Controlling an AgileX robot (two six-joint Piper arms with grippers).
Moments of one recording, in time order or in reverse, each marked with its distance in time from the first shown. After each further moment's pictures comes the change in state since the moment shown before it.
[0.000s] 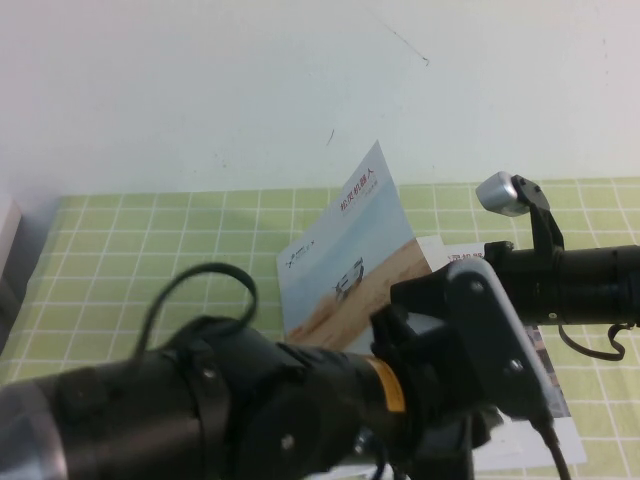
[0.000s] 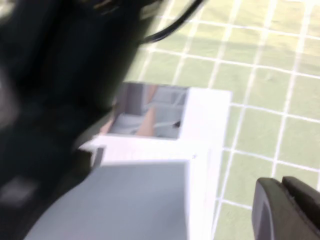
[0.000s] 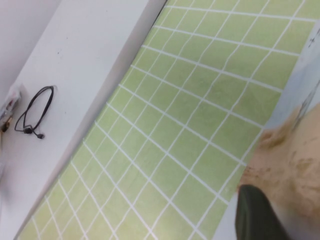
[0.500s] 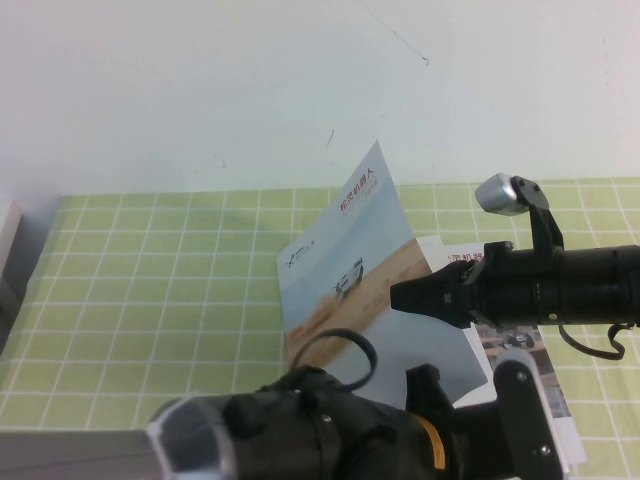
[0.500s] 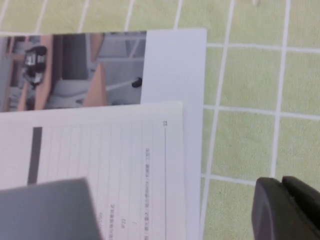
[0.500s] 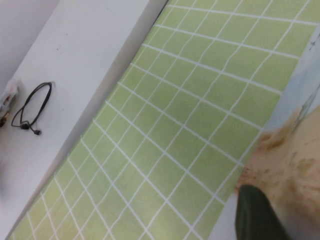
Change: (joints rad) right arm 0.000 0.000 0.000 0.000 0.000 -0.030; left arm -0.064 0.207 0.000 0.077 -0.066 0.031
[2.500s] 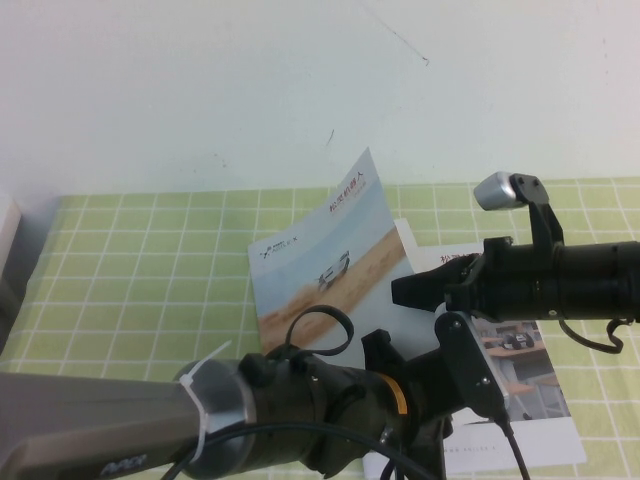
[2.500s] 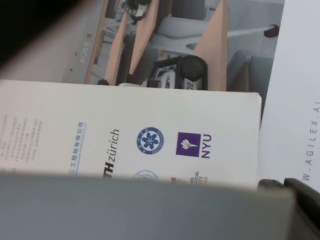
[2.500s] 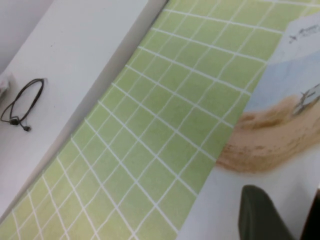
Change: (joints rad) right arm 0.000 0.000 -0.005 0.008 -0.011 -0.064; left arm 0.131 0.143 0.000 0.024 -0.165 -0.048
